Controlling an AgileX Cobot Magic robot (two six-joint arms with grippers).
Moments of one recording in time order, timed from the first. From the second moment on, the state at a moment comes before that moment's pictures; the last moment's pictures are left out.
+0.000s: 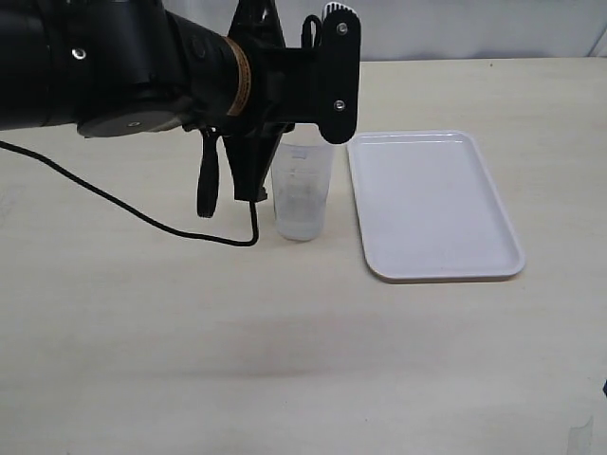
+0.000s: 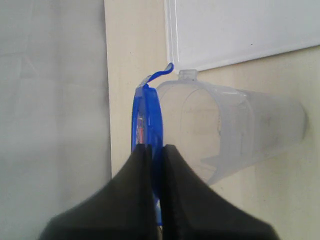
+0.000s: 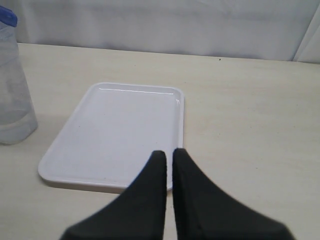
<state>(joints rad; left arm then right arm) -0.87 1.63 -1.16 0.73 0.44 0.38 0.10 0.00 0.00 -0.09 0.35 0.02</state>
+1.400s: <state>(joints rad) -0.87 1.66 -1.16 0.53 0.47 0.48 0.10 0.00 0.00 -0.09 0.35 0.02</state>
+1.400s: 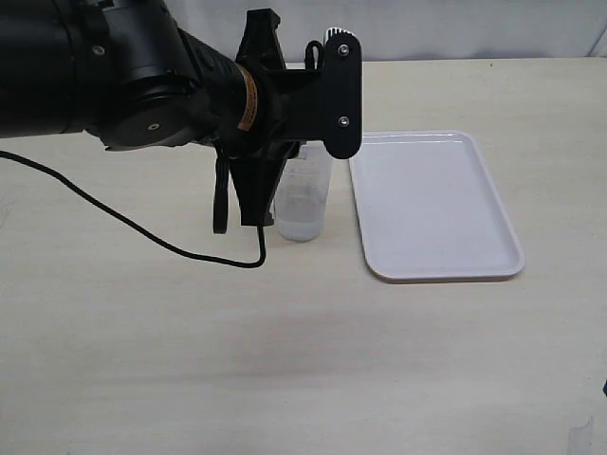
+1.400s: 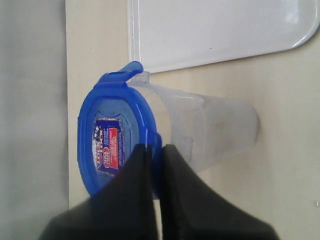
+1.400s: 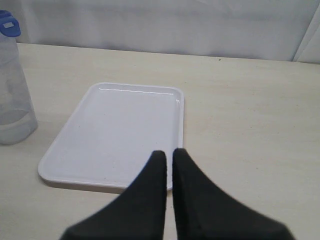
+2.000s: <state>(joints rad) -0.87 1.66 -1.16 0.45 0.48 0.52 0.10 0.00 0.00 -0.09 0.35 0.02</state>
